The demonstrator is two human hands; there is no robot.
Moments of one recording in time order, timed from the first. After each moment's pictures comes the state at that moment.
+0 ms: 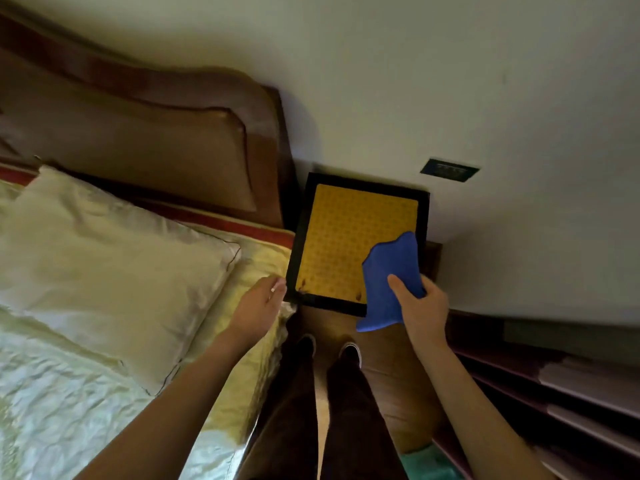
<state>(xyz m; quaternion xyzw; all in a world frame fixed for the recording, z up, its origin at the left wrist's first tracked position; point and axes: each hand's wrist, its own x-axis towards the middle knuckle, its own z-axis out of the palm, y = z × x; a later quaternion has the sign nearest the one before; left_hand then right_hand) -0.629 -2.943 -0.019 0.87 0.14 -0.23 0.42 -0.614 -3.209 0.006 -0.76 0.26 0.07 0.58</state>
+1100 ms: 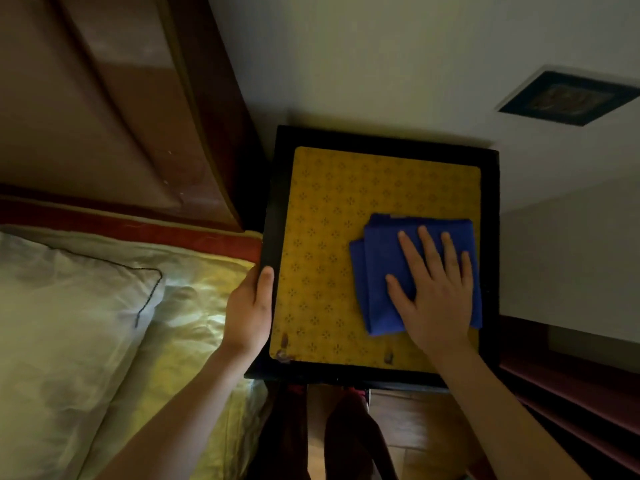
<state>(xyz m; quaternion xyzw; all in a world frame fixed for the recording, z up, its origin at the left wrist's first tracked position) -0.522 -2.956 -0.274 0.83 0.22 -0.16 0.49 -0.517 -3.222 -0.266 -1.00 -0.01 0.04 0.07</state>
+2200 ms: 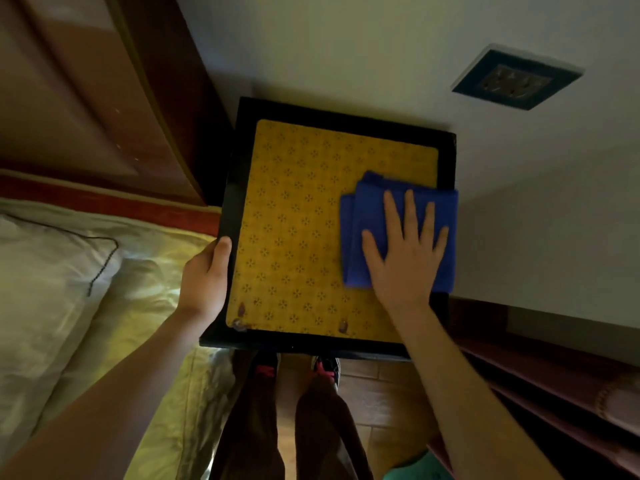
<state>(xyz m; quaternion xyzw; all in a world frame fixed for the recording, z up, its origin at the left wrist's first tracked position) -0.523 -2.959 -0.270 0.81 0.25 -0.15 0.51 -0.504 -3.235 -0.262 -0.99 0.09 0.05 0.08</state>
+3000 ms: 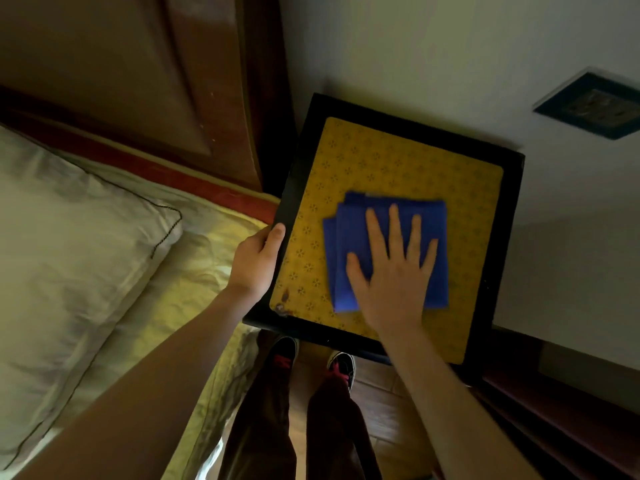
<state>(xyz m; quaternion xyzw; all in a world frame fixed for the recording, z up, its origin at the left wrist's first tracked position) -0.524 -2.957 -0.267 0.78 0.28 -0.14 0.54 -0.524 -3.164 -0.256 -0.99 -0.03 0.09 0.07</state>
